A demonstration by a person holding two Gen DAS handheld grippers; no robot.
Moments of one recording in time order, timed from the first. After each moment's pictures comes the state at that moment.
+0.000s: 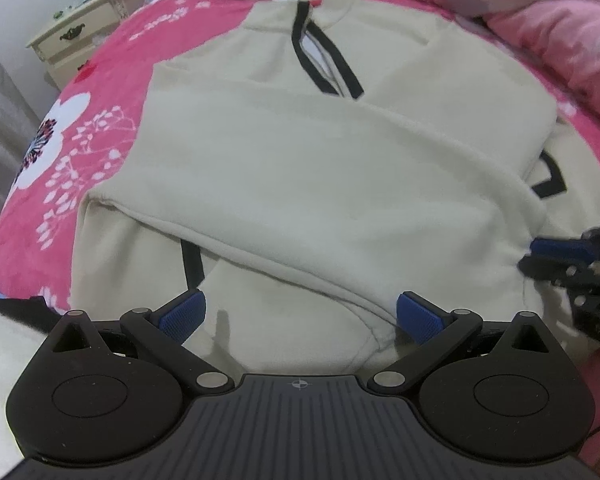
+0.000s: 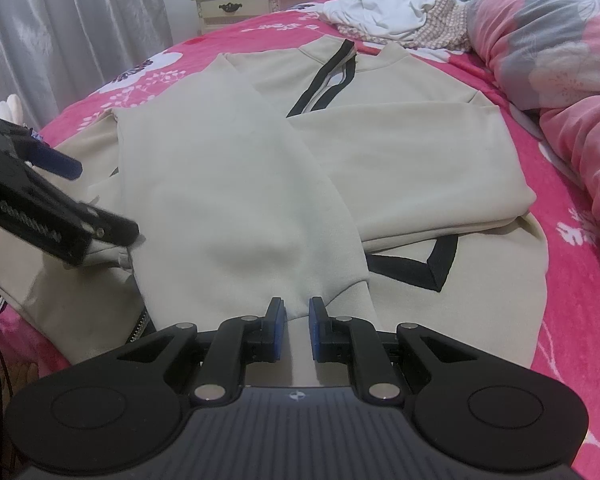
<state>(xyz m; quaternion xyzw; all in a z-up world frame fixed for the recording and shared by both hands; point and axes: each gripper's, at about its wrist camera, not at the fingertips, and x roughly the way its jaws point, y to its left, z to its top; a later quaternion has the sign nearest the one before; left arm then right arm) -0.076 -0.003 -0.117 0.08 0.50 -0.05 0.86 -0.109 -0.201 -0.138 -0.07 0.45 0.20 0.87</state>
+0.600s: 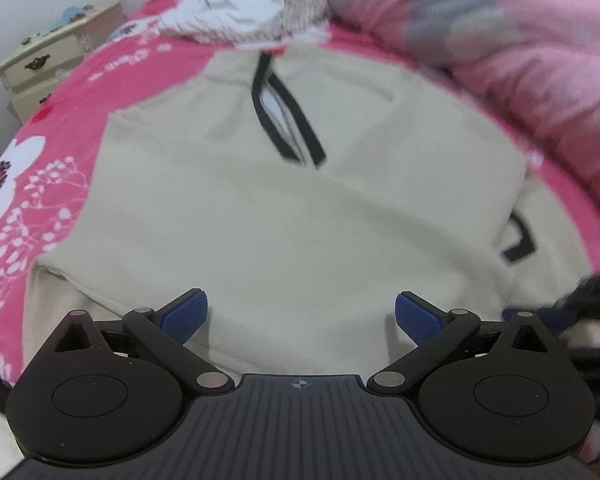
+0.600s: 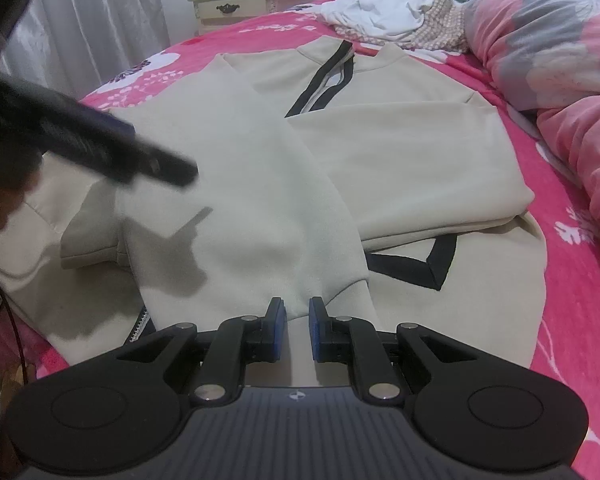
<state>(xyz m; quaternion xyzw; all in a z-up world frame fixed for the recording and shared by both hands) -0.043 -0.013 -0.134 0.07 0.47 -0.12 0.87 -0.112 -0.200 -0.139 -0.07 0.44 0.20 0.87</state>
